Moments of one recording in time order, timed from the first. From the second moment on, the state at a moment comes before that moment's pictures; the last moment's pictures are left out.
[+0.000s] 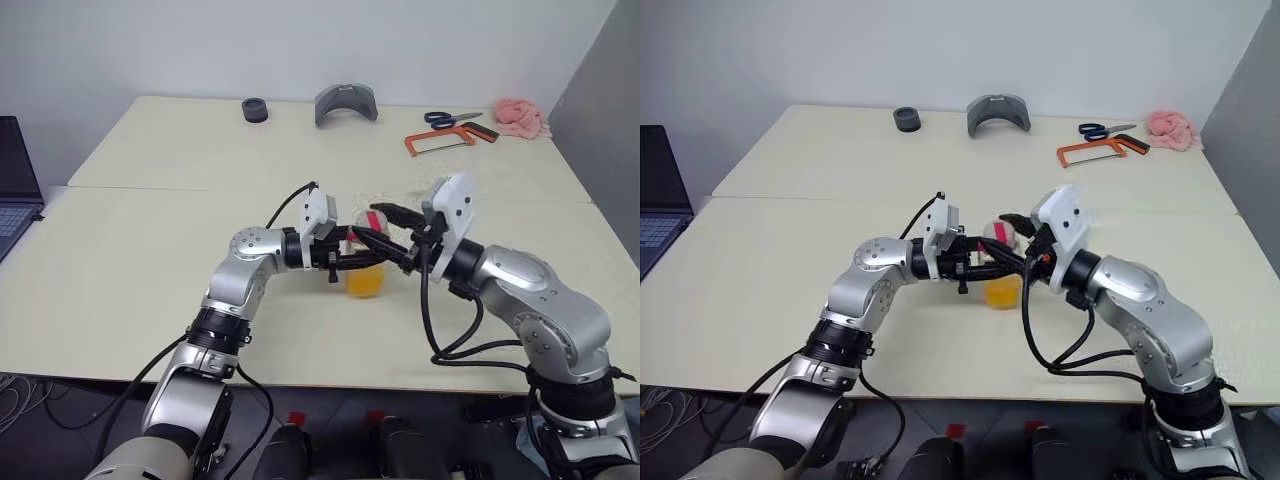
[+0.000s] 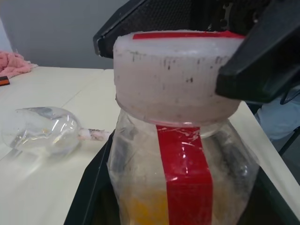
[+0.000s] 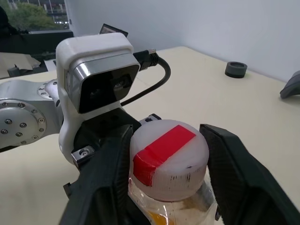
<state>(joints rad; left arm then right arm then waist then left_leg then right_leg) -0.71 0.30 -0.16 0.28 -0.34 0.18 -1.20 -0.48 -0.44 0.09 -0.56 0.53 0.75 0.46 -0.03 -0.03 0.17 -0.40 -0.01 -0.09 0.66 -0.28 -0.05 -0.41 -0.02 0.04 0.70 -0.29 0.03</state>
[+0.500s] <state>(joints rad) -0.72 0.34 -0.21 0.26 -0.33 0.18 -1.35 -0.75 -0.69 0.23 -0.17 0.48 0.42 1.18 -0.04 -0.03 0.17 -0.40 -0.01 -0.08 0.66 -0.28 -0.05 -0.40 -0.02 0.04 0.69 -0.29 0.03</state>
